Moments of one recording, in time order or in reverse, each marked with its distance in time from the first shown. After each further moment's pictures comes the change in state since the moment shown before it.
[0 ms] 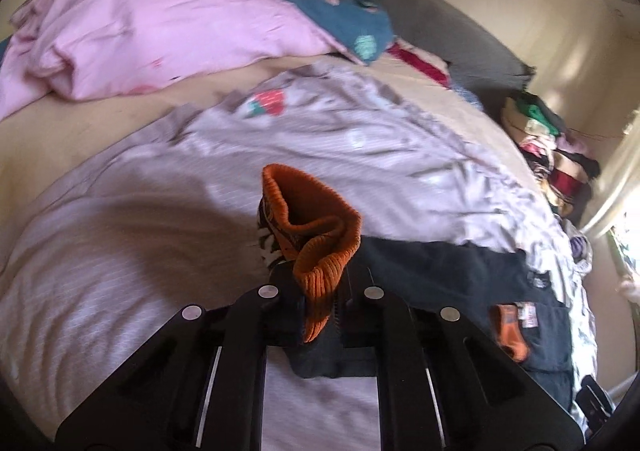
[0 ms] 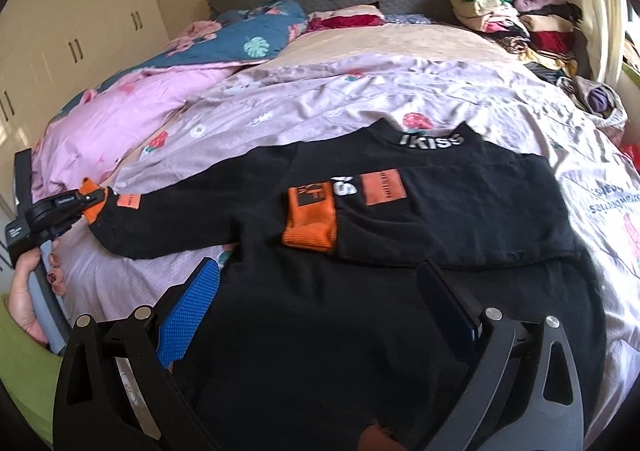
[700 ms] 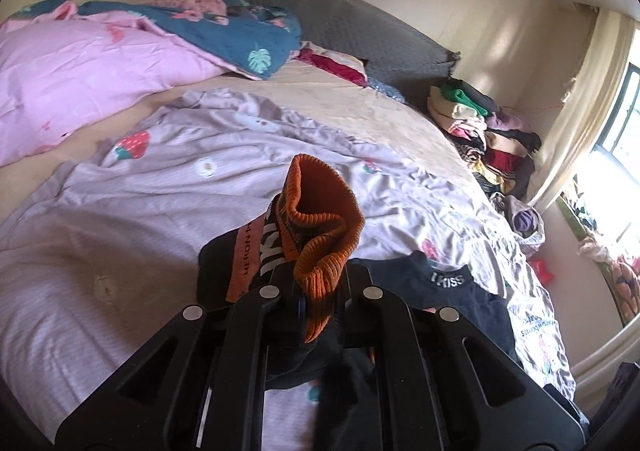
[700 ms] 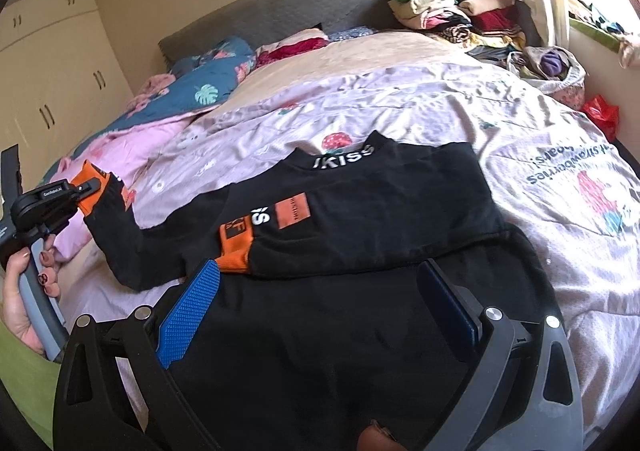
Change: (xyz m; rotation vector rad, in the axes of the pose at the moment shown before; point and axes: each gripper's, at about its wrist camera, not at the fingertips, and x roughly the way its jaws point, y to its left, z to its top) left arm -0.006 -0.138 0.008 0.142 -0.032 -0.200; right arm -0.045 -0.084 -0.009 0.185 -0.094 -0.034
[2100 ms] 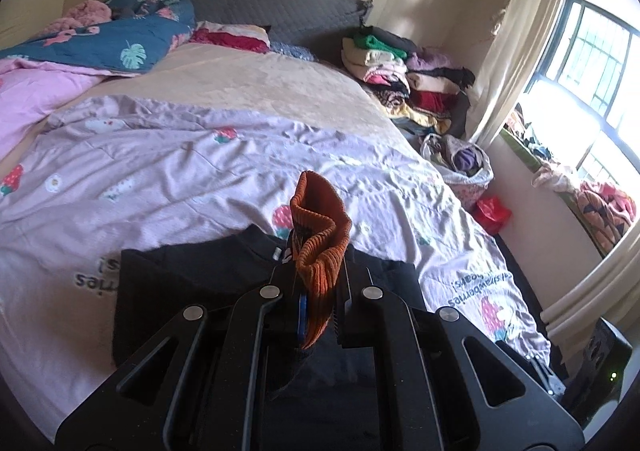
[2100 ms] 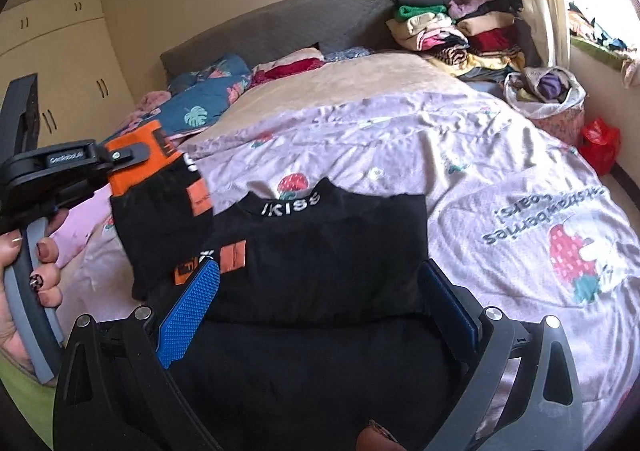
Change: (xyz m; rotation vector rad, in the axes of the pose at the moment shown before) left arm 0.051 -0.200 -0.033 0.200 0.128 -0.183; right arm -0.002 -0.085 0.042 -0.031 -0.042 0.027
